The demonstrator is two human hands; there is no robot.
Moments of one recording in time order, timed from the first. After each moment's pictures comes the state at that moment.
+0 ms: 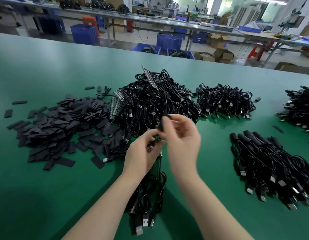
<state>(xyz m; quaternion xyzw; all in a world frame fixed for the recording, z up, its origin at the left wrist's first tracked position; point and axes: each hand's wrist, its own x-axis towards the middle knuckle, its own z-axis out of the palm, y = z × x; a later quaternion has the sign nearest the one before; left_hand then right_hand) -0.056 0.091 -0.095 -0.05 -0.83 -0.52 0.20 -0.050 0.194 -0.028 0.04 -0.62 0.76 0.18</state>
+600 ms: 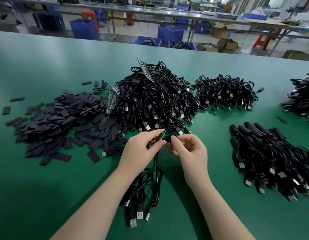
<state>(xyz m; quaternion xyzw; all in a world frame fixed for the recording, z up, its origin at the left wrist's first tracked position) -0.052 0.094 -0.094 -0.10 -0.86 -0.47 0.18 -0.043 0.253 -0.084 -0.03 -0.64 0.77 0.07</state>
